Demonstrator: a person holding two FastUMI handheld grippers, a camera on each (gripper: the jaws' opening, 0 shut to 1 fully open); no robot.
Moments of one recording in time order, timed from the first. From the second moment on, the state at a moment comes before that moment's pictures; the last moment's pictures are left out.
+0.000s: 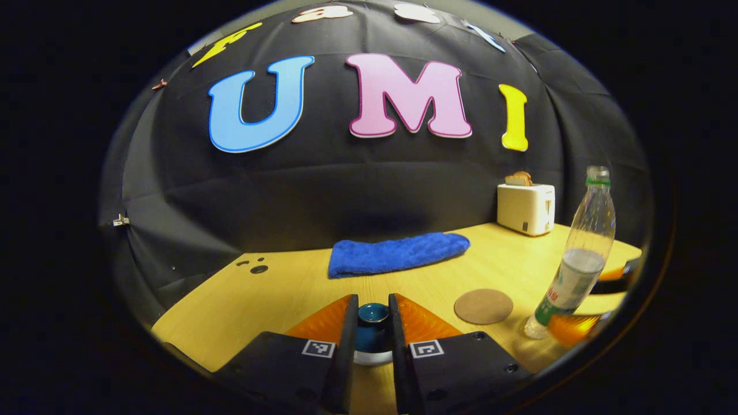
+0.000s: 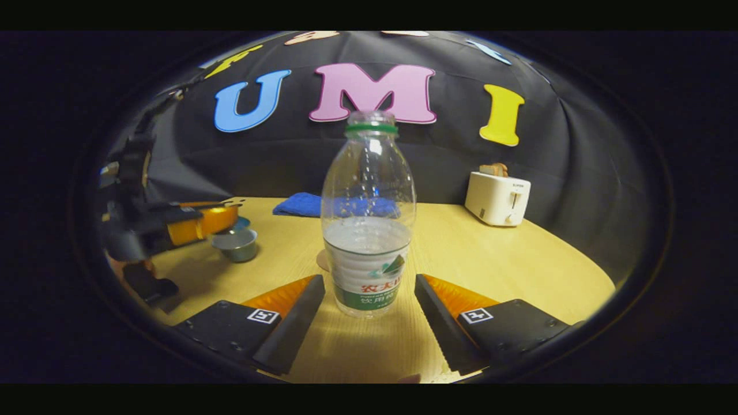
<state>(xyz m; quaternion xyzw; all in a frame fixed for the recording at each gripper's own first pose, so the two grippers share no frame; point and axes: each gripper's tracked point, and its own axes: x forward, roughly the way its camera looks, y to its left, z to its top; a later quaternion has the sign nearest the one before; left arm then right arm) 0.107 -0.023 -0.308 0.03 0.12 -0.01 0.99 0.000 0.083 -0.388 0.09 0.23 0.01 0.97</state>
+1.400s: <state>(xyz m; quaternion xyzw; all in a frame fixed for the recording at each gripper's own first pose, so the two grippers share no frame) 0.030 0.099 -0.222 0.02 0.13 0.09 0.99 0.093 0.086 -0.341 -0.44 0.24 0.10 0.86</state>
